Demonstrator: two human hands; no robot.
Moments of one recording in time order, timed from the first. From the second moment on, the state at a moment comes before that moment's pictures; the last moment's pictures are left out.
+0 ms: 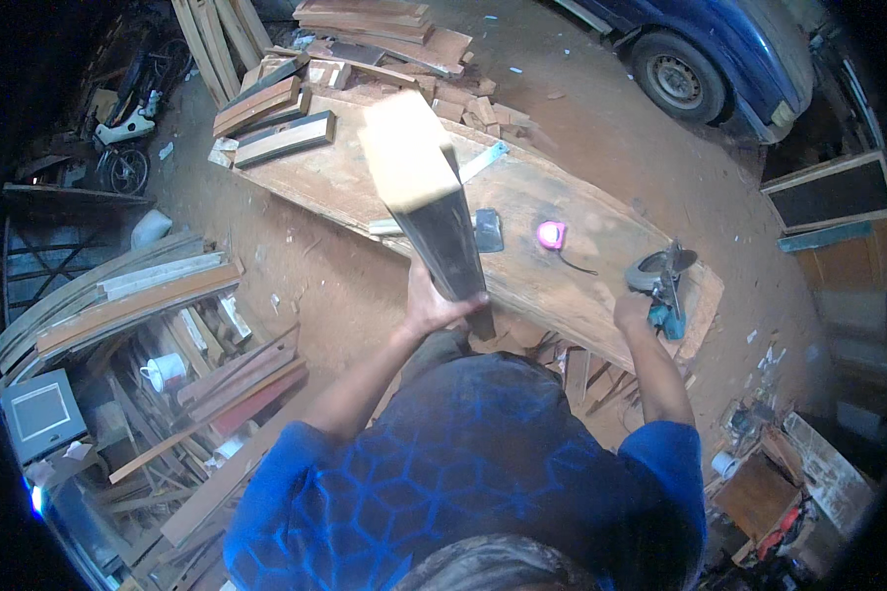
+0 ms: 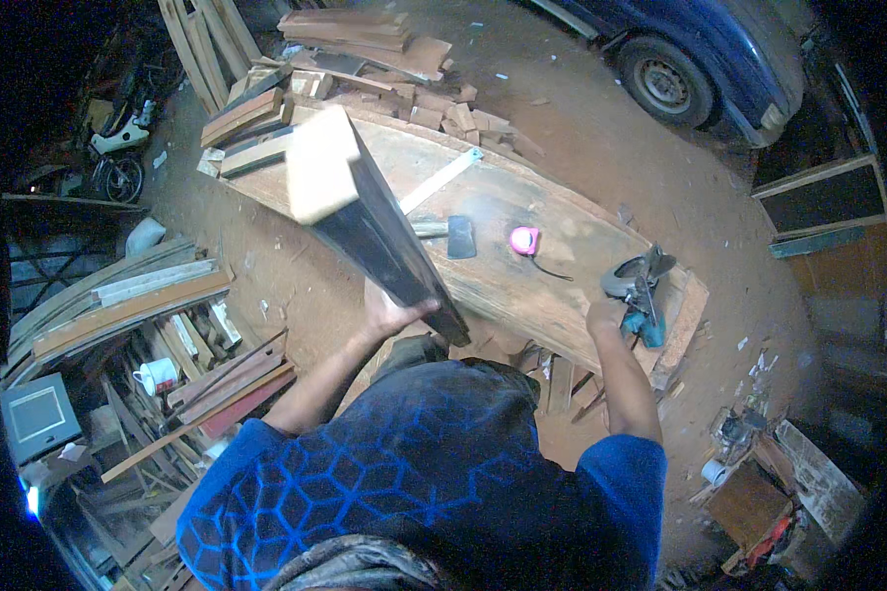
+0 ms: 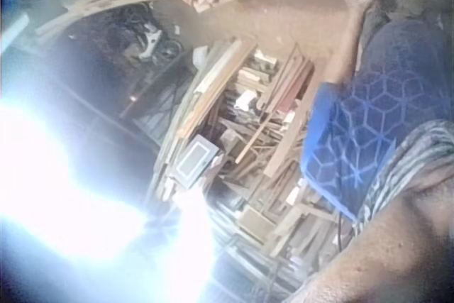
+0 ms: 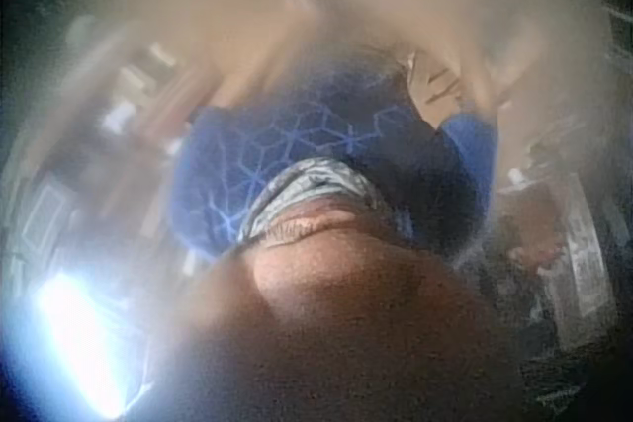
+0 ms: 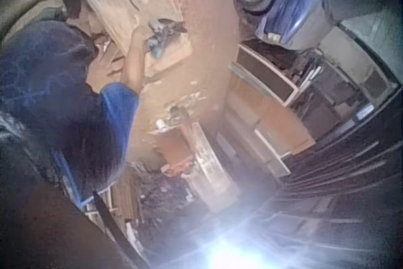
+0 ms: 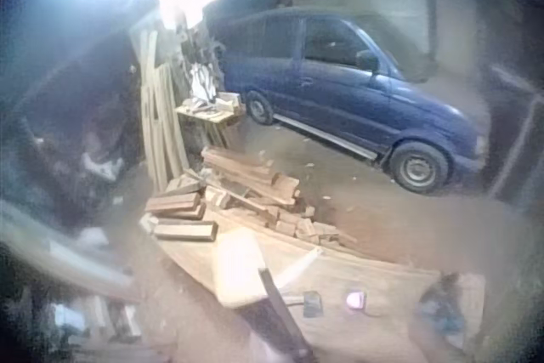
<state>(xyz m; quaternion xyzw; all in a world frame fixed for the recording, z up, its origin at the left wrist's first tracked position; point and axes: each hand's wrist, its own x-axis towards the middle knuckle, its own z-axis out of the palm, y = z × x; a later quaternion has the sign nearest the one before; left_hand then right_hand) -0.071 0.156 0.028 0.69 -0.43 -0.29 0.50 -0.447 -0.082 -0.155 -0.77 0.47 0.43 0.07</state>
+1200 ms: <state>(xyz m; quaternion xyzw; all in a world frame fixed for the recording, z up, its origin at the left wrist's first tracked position) 0.238 0.143 -0.210 0.65 -0.65 -0.40 0.02 -0.211 0.078 0.027 -0.69 0.57 0.18 0.40</state>
